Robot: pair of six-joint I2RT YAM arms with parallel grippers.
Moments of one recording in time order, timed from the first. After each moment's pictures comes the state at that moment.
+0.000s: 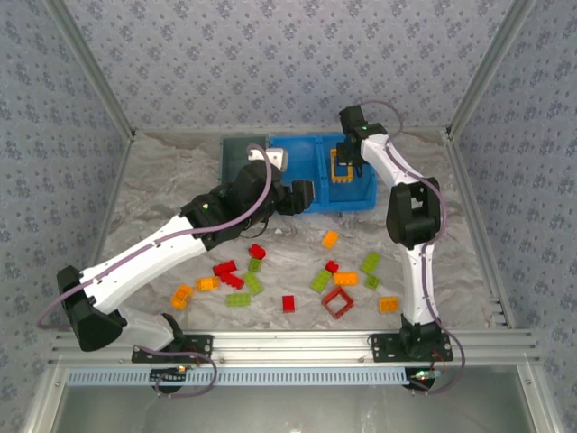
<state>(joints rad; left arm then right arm) -0.96 1.37 1.41 -0.57 -0.28 -0.65 0.26 2.30 2.09 -0.87 0.18 0.23</state>
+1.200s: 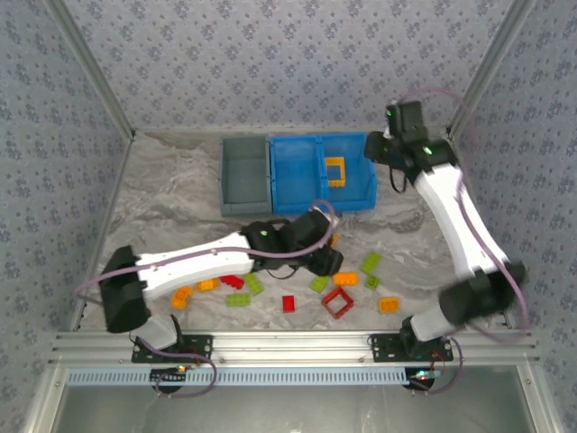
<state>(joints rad) -1.20 1.61 1.32 -0.62 -0.01 -0.59 0.28 1.41 1.60 -0.86 0.12 0.39</state>
